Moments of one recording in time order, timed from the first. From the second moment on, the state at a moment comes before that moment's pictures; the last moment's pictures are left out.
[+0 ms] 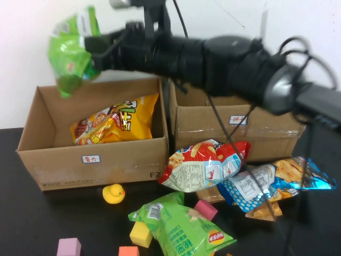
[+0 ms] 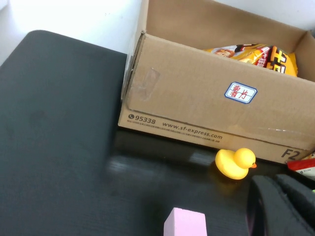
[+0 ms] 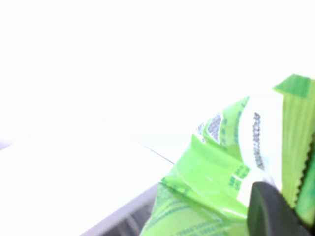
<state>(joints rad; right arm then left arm) 0.66 2.15 -1.92 1.68 0.37 -1.46 0.06 -0.01 0.02 -0.31 0.38 -0.06</state>
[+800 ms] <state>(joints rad) 0.47 2.18 -2.02 1.20 0.79 -1.08 0.06 -0.01 0.02 -0.31 0.38 -0.05</state>
